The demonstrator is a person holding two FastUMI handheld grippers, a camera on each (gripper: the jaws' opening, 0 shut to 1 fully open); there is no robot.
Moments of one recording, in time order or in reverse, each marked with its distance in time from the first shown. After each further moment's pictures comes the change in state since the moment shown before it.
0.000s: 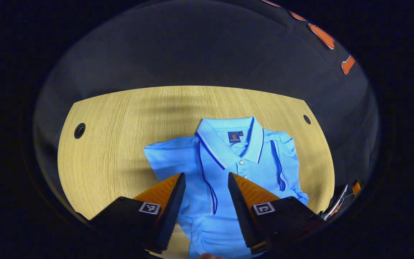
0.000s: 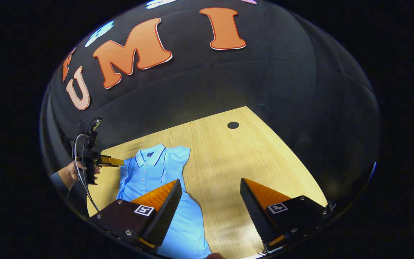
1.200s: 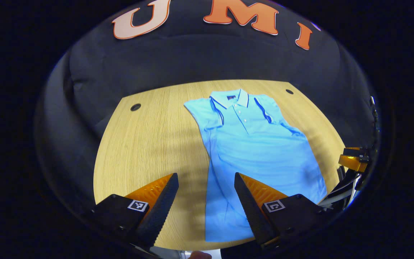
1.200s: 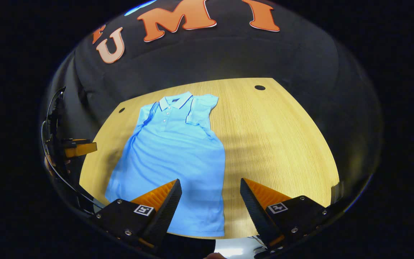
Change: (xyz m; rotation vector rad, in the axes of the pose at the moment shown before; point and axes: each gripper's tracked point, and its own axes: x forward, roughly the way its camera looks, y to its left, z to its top) left arm -0.194 0.013 -0.244 0.120 -0.090 0.154; right arm -0.060 0.036 -0.163 -0.236 0.226 0.097
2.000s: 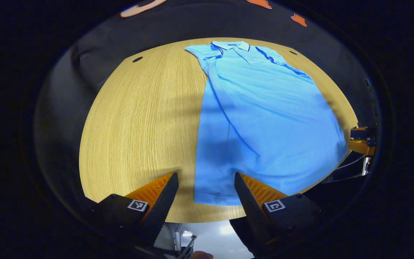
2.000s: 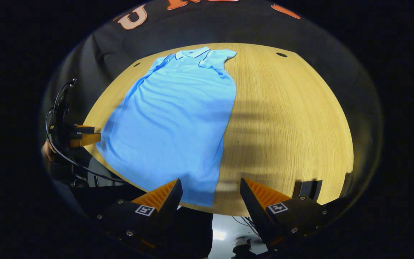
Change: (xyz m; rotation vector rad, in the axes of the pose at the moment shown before) left arm 0.017 -0.017 -0.161 -0.014 0.227 0.049; right arm 0.009 -0.008 -0.122 -0.157 0.270 0.118
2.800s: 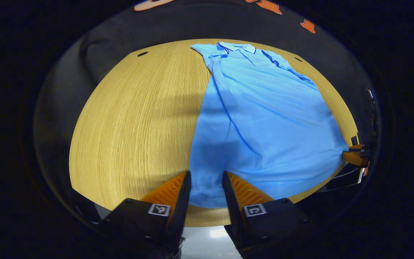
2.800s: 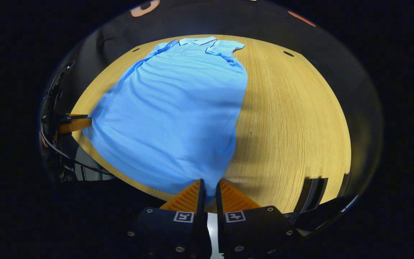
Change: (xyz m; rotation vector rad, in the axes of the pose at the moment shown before) left arm 0.014 -0.013 -0.006 -0.065 -0.033 -0.022; right arm 0.023 0.023 -0.007 -0.028 0.059 -0.062
